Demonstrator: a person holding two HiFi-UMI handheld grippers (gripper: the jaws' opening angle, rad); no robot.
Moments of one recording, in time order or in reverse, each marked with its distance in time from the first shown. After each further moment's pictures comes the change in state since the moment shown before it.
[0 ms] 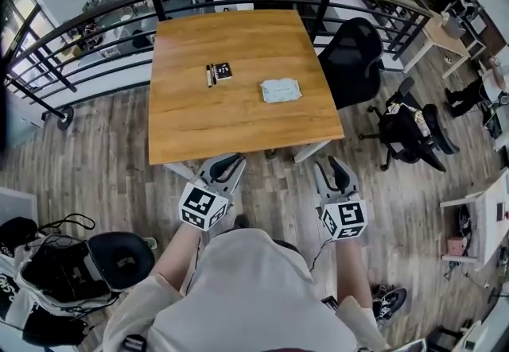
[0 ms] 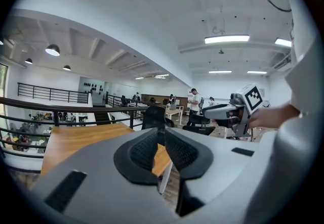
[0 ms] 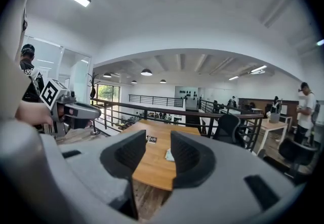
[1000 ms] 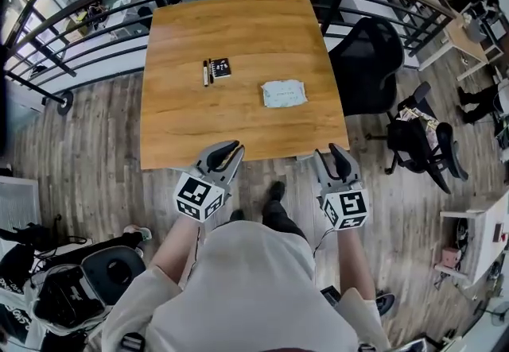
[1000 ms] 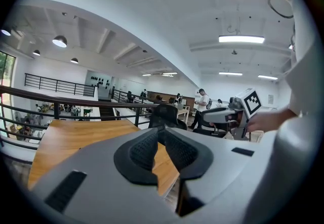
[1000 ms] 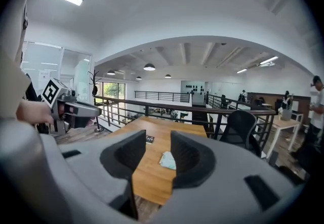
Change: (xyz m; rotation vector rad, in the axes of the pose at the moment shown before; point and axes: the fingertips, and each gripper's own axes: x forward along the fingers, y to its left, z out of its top) left arm 0.115 0.076 0.005 -0.085 0.021 0.059; right arm 0.129 -0.083 0.000 0.004 0.049 0.093
